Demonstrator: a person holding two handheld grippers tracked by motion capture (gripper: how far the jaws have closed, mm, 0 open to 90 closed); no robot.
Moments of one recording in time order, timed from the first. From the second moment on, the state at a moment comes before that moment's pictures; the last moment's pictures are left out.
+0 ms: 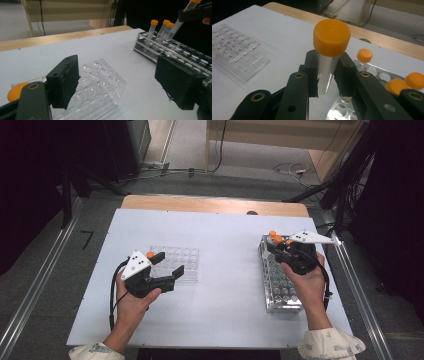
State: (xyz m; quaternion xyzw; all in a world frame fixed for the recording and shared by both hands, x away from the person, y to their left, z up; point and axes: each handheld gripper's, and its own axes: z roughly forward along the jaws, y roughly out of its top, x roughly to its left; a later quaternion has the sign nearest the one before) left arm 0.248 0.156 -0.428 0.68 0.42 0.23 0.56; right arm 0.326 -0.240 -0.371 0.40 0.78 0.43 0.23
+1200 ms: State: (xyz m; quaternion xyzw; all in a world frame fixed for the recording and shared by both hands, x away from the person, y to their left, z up) left arm 0.245 0.130 -0.427 0.70 0.39 0.21 0.56; right arm 0.295 -0.134 -0.410 0.28 0.85 0.42 0.12
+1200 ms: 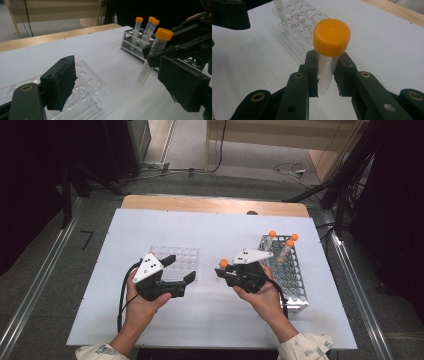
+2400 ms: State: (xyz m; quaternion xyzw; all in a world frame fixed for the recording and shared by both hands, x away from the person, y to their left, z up) left arm 0.244 0.093 -0.432 0.72 0.33 0.17 0.58; right arm 0.278 -0.095 -0.427 0.23 0.88 0.41 0.09
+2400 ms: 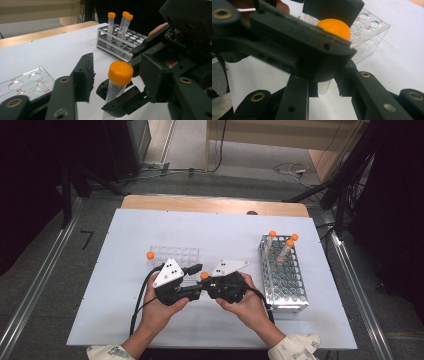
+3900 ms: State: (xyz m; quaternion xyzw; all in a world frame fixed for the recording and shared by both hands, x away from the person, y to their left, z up) left arm 0.249 0.143 -0.399 0.68 0.37 0.22 0.59; right arm 0.280 -0.100 -0.431 0.24 0.87 0.41 0.12
